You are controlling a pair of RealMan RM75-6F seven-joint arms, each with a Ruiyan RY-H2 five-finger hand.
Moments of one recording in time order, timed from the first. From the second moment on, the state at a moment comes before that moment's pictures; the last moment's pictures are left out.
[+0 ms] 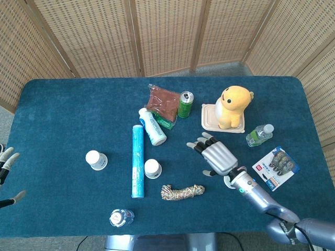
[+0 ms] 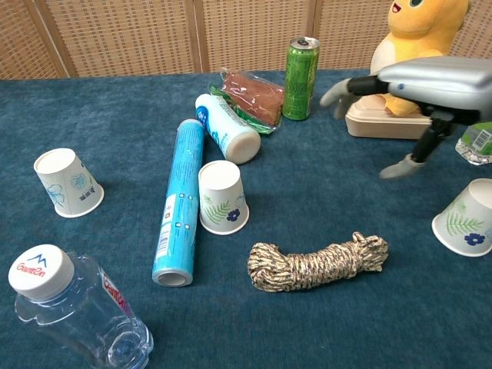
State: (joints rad) left arm -0.03 -1.03 0.03 -1.51 1.62 1.55 -0.16; right arm 0.71 -1.30 0.04 -1.61 -1.46 1.03 -0.11
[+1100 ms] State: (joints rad) left arm -0.04 -1.04 0.03 -1.52 1.61 1.54 -0.14; right arm 0.58 -1.18 -0.10 -1.40 -1.66 1.10 0.18
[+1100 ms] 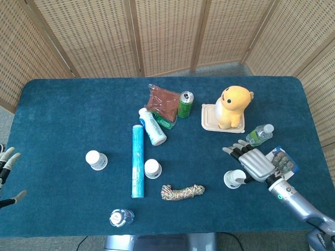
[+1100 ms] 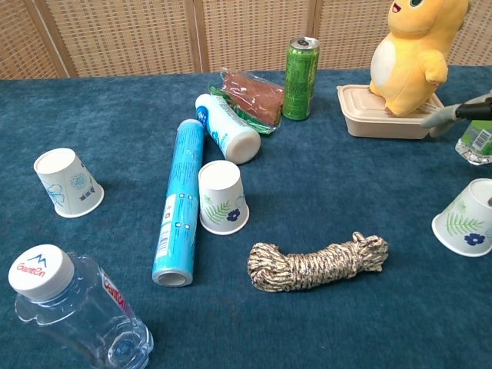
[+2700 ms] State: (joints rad) left arm -0.04 -1.04 0.03 -1.51 1.61 1.55 -0.15; right arm 0.53 -1.19 -0.11 -1.38 -1.69 1.09 0.16
